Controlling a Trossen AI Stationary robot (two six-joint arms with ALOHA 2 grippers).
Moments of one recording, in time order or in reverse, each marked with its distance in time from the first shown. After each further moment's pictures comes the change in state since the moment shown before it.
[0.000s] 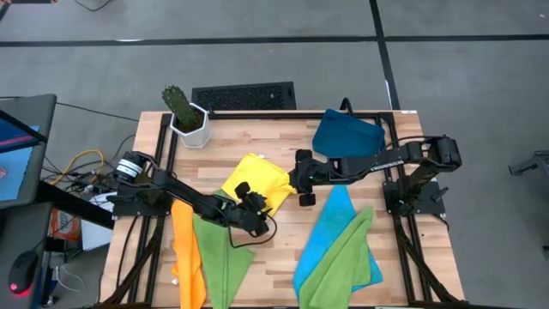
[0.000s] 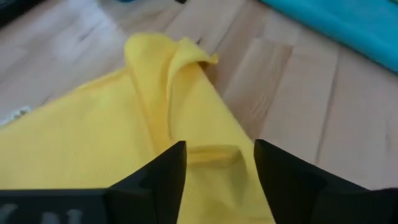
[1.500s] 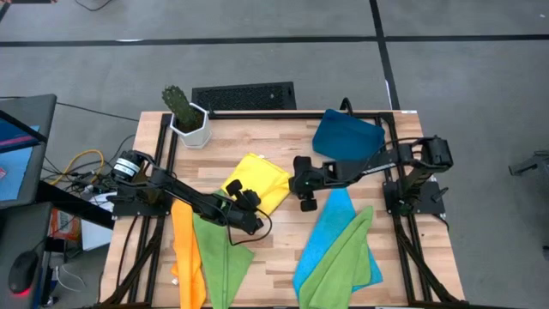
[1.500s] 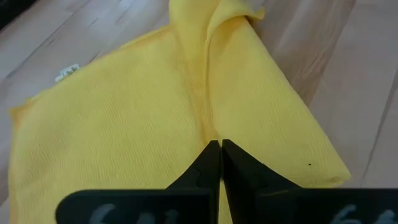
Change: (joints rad) left arm 0.002 -0.024 0.005 -0.244 -0.044 -0.123; right arm 0.028 0.079 -0.001 -0.051 -0.049 0.024
